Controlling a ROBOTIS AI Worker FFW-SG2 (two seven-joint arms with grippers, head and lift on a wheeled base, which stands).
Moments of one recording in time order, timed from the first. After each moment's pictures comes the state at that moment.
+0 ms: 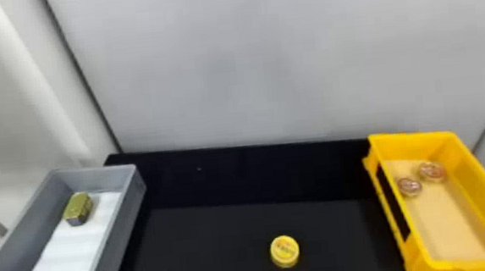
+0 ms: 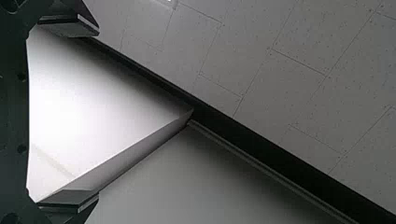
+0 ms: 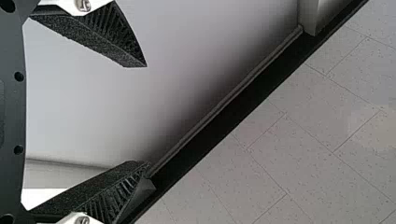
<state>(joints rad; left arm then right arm) -0.32 0.60 0.23 -2.37 -0.41 0.32 0.29 -0.38 -0.46 0.03 -2.39 0.46 0.27 -0.25</state>
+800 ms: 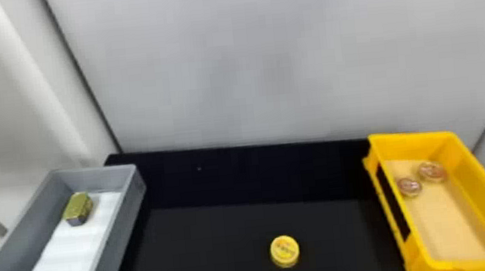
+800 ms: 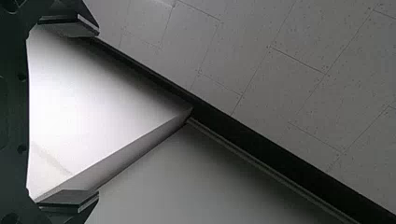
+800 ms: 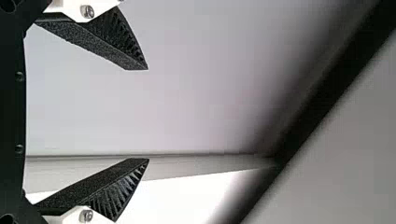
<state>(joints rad) -0.33 0.61 0.22 -2.37 -0.41 0.32 0.29 -0.29 -0.38 -0.09 -2.32 -0.04 0.50 -0.48</state>
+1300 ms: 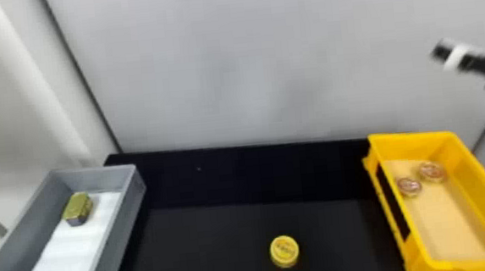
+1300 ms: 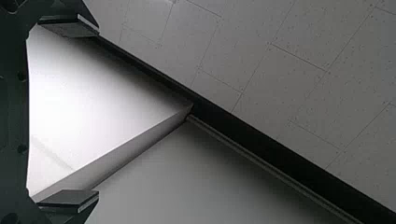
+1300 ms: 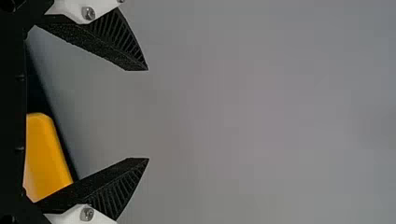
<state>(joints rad) -0.33 0.61 0.20 -2.36 -0.41 0.33 0.29 -0.20 -0.39 -0.27 -2.00 -0.85 0.89 -0.37</state>
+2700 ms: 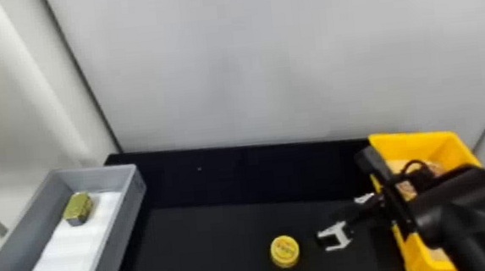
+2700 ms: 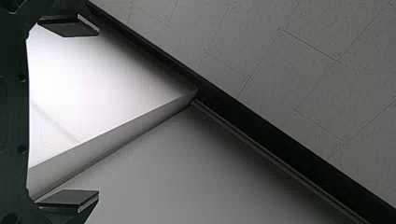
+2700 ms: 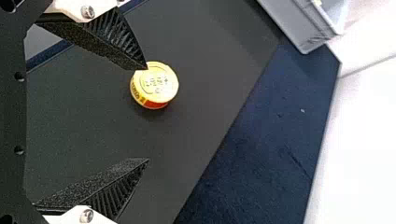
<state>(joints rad) -0.36 0.57 0.12 -2.32 -0.41 0.31 0.28 -0.33 -0.16 0.15 -1.27 0.40 0.84 1.05</state>
